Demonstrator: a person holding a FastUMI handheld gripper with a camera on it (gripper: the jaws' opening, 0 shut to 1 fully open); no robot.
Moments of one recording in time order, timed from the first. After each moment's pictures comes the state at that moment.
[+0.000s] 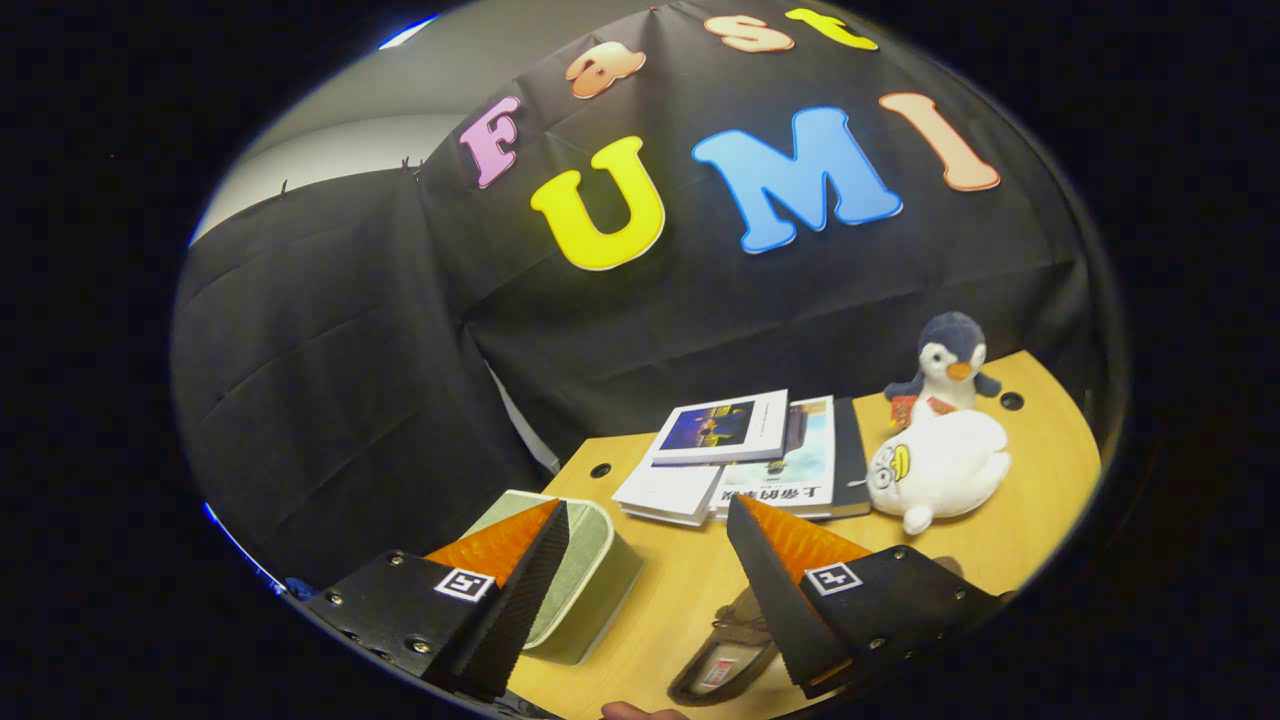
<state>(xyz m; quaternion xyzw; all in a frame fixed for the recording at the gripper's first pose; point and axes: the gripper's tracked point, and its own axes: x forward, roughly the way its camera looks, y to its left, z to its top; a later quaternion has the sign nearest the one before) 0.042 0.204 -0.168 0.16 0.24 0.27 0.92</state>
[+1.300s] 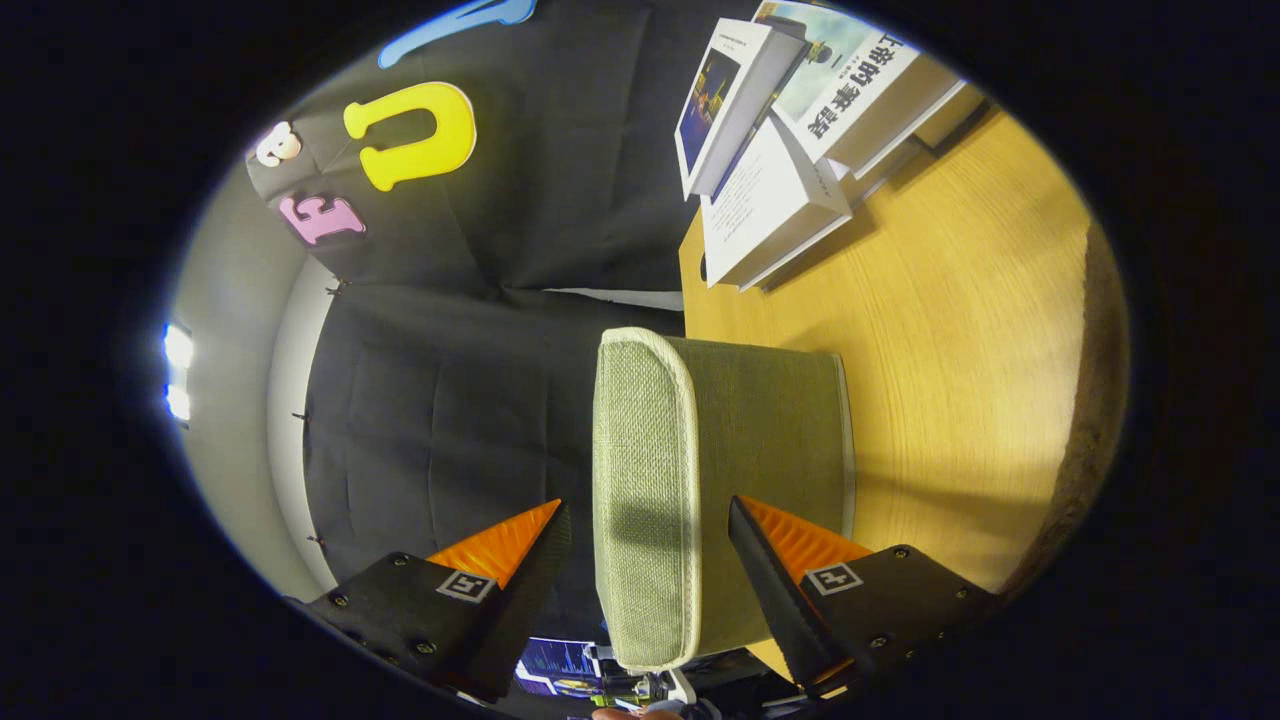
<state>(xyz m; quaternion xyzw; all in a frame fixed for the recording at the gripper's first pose) 0.026 0.362 -0.307 0.49 0.49 0.40 0.60</state>
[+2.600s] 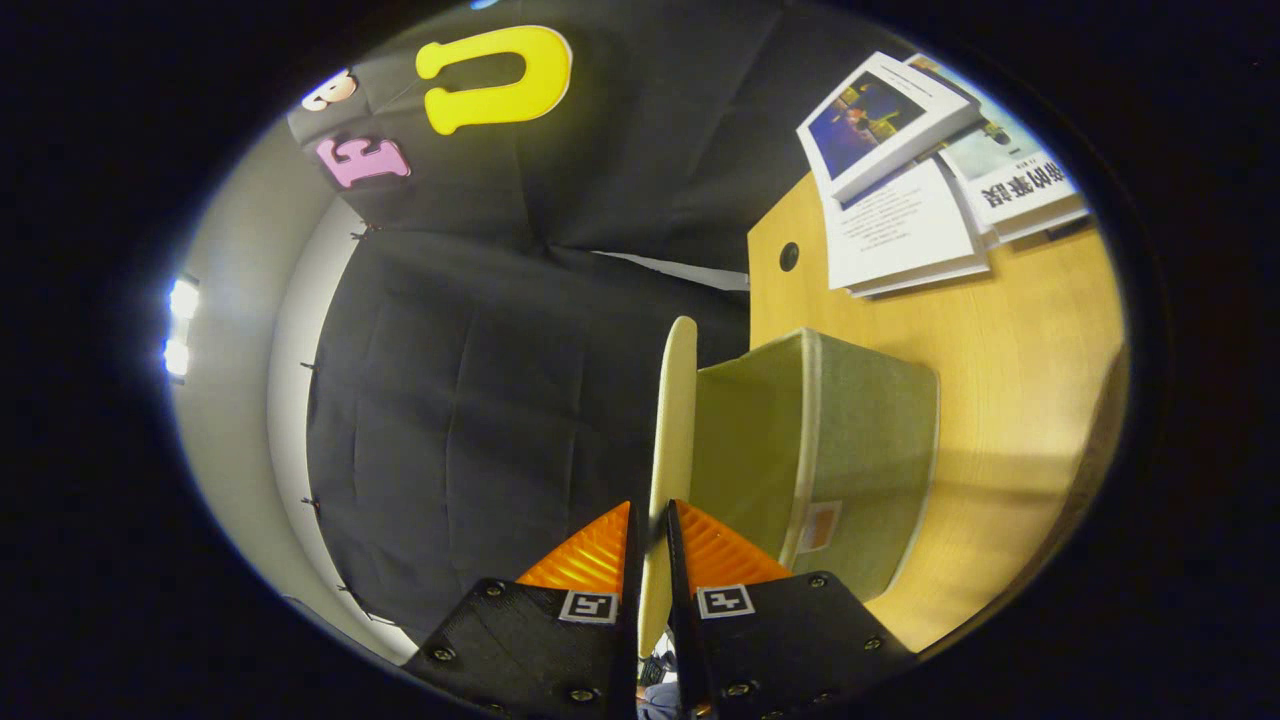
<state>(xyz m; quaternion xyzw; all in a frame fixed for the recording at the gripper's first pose) 0.025 0.390 -0.190 0.43 0.49 0.47 0.60</state>
